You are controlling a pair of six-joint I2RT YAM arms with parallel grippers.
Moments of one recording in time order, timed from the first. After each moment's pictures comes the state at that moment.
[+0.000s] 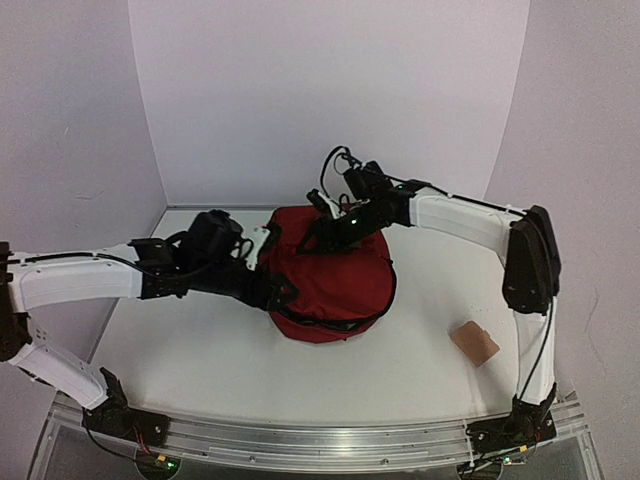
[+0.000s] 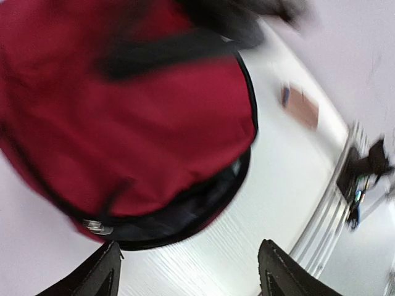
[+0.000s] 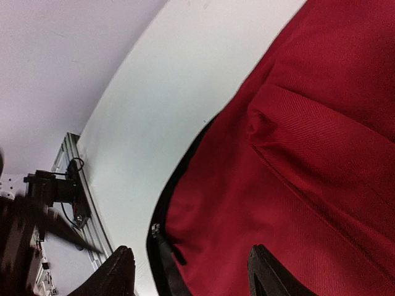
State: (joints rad) left arm -0.94 1.40 0.98 -0.26 0.13 -0.40; right arm 0.71 2.15 1.90 -0.58 -0.58 0.28
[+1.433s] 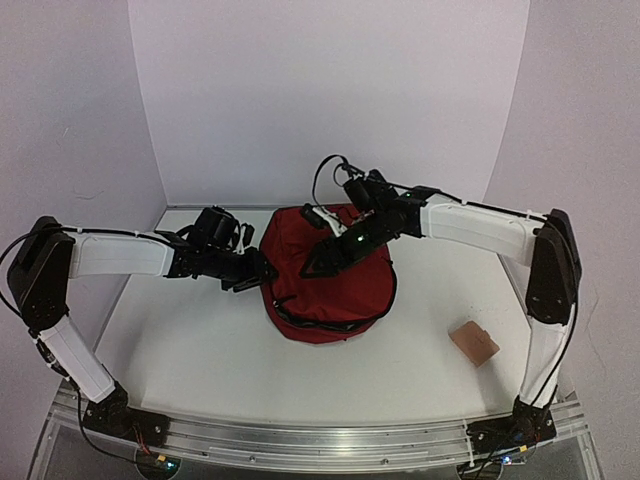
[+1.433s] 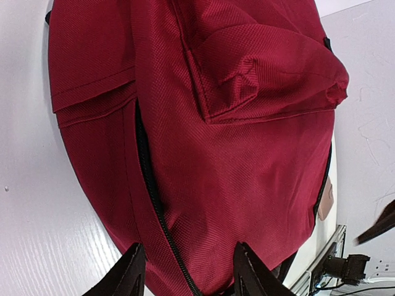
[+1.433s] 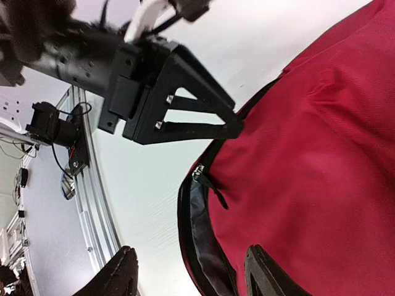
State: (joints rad) left arm -0.63 1.63 1.00 -0.12 0.26 -0.75; right arm 0.77 1.96 1.69 -0.62 -0.59 0.07
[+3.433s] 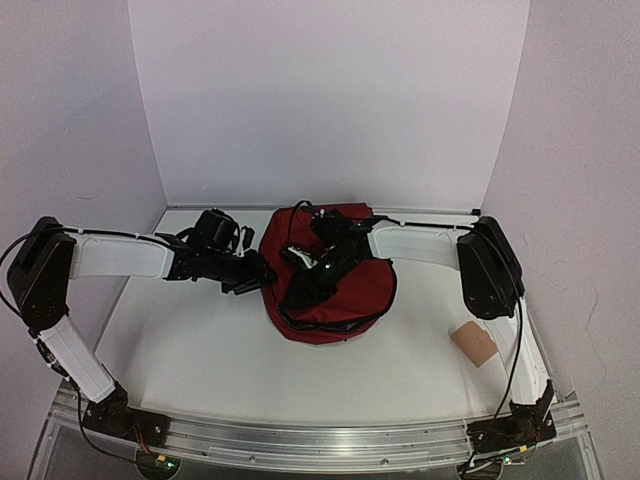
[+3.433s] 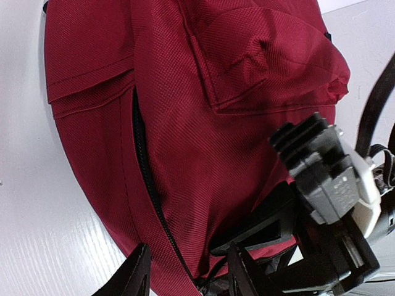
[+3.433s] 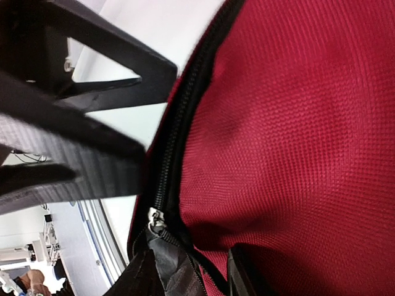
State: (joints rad) left arm -0.63 1.63 0.98 -0.10 0.28 -0.76; right arm 0.80 2.32 1.90 -0.65 -0.71 0.21
